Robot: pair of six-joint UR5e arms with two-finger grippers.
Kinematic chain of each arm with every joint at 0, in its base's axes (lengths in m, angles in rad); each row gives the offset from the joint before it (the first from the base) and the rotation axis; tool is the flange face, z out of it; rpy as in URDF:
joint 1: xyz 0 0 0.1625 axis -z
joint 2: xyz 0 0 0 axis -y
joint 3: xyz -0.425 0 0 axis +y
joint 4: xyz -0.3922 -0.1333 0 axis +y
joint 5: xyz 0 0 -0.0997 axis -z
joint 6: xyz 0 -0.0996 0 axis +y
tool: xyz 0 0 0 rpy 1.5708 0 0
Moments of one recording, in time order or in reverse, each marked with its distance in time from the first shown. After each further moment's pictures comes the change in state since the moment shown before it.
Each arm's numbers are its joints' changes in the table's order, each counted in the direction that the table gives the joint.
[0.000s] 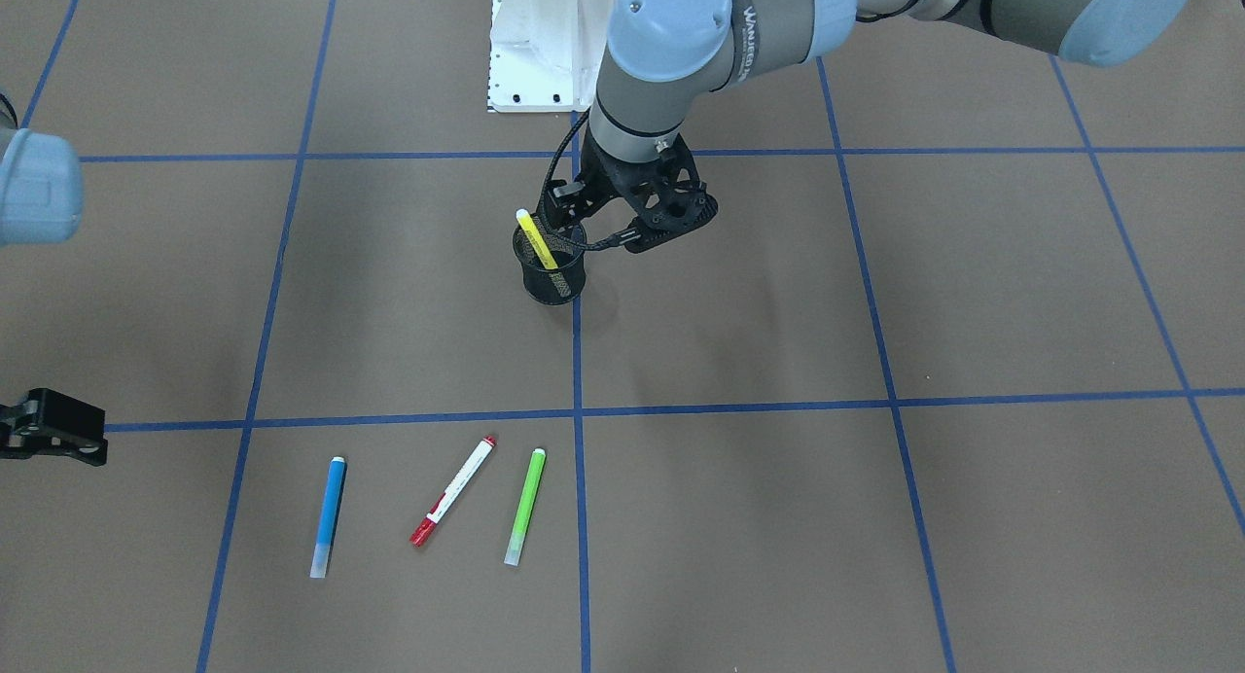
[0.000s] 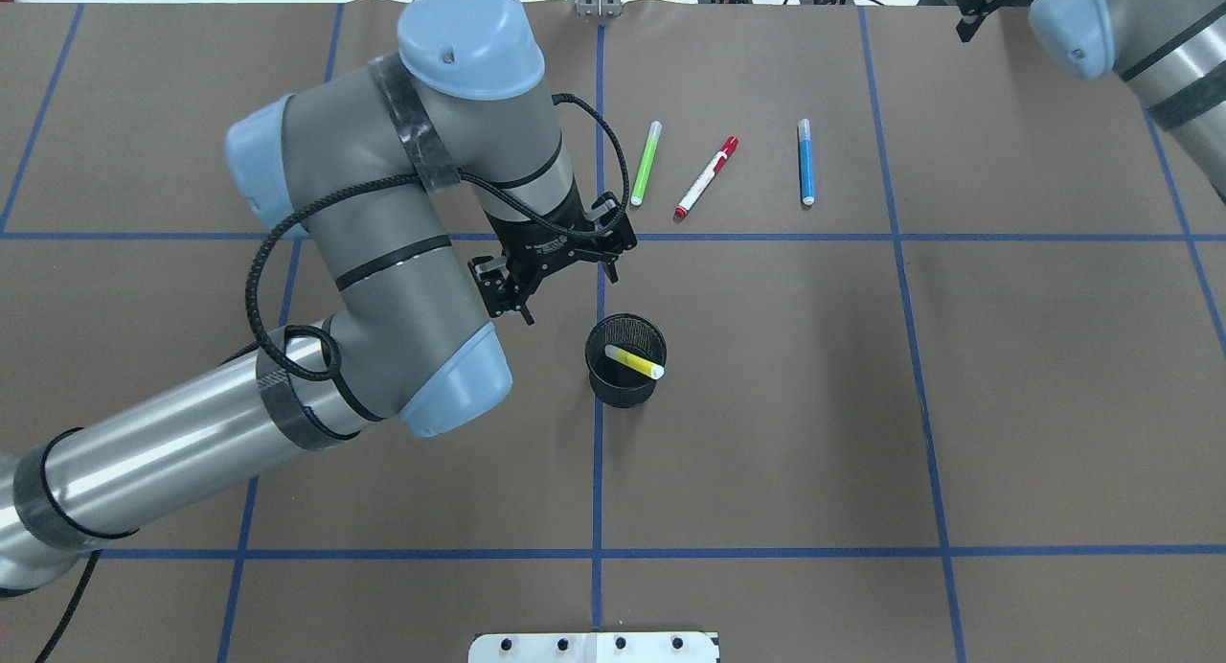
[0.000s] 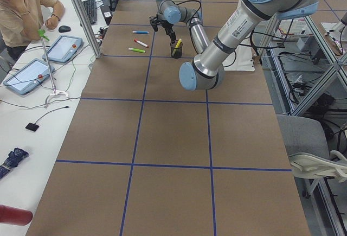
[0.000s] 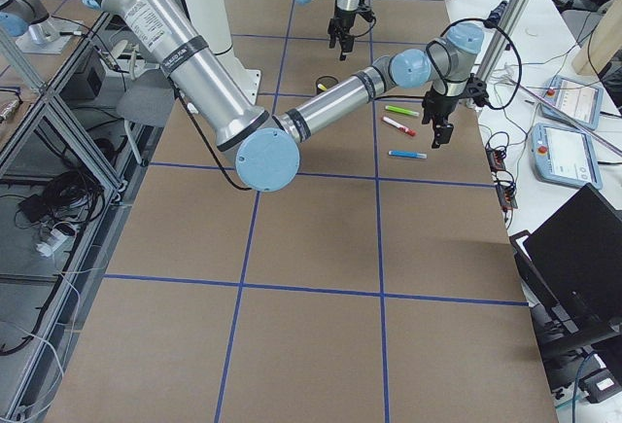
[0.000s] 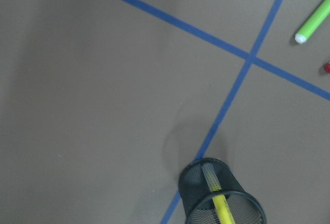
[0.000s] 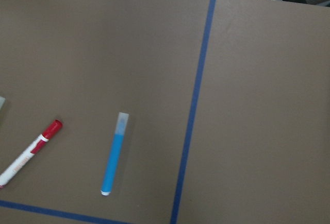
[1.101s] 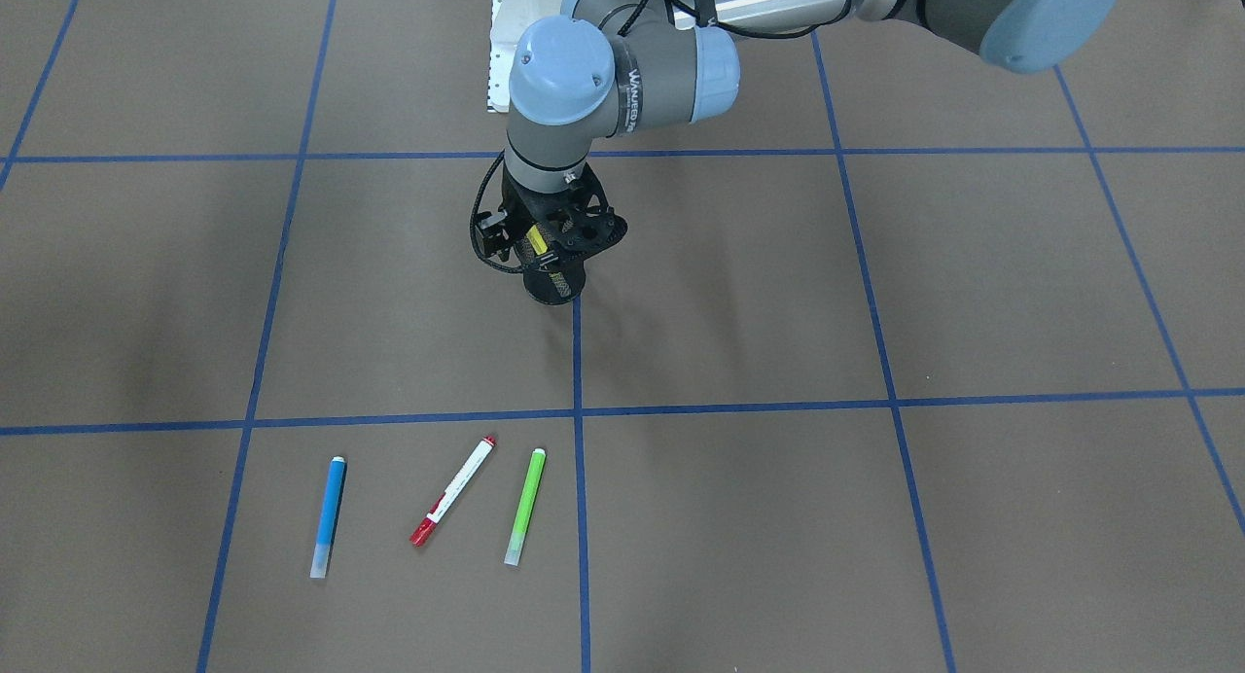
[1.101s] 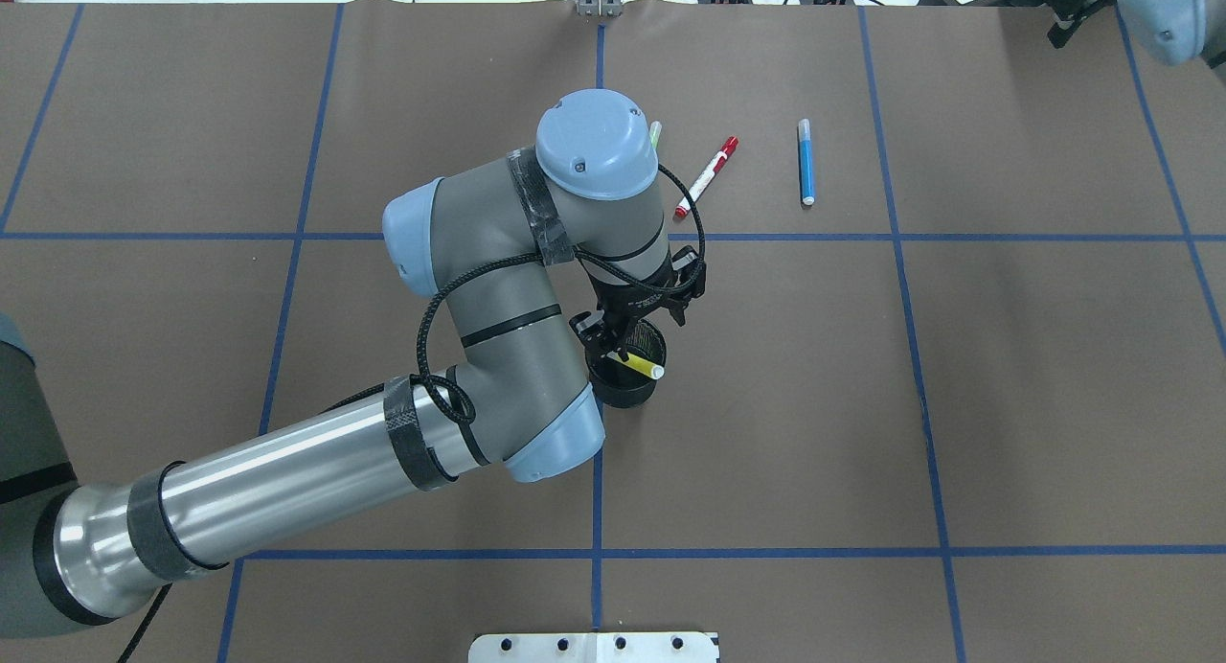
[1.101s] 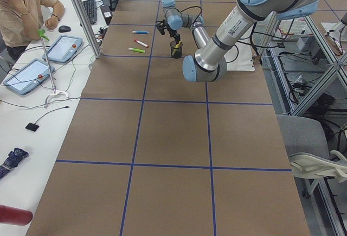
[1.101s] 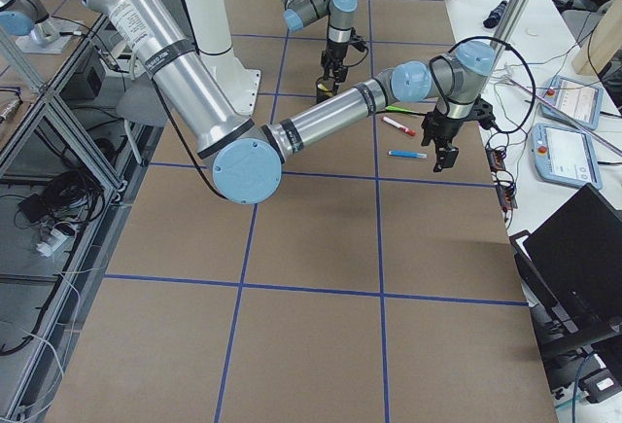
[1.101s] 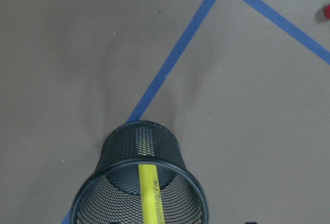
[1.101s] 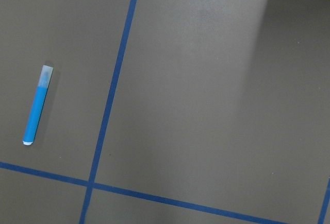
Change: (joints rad) left arm -0.097 -0.089 -0.203 0.193 0.089 0.159; right arm -0.064 -0.057 -0.004 0.045 0.006 0.133
